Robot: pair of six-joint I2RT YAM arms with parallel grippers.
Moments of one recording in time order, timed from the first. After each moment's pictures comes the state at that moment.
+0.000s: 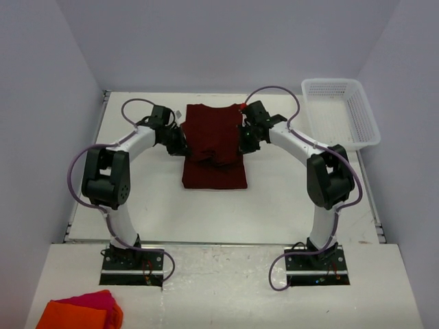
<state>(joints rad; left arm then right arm) -0.21 1.86 1.29 -0.49 0.42 -0.48 0.48 1.93 1.52 -0.62 -0.18 0.42</state>
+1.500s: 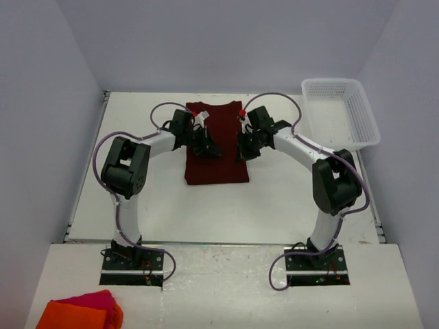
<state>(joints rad) -0.34 2.03 1.33 -0.13 0.75 -0.59 0.46 1.85 1.44 -0.60 -0.34 0.37</state>
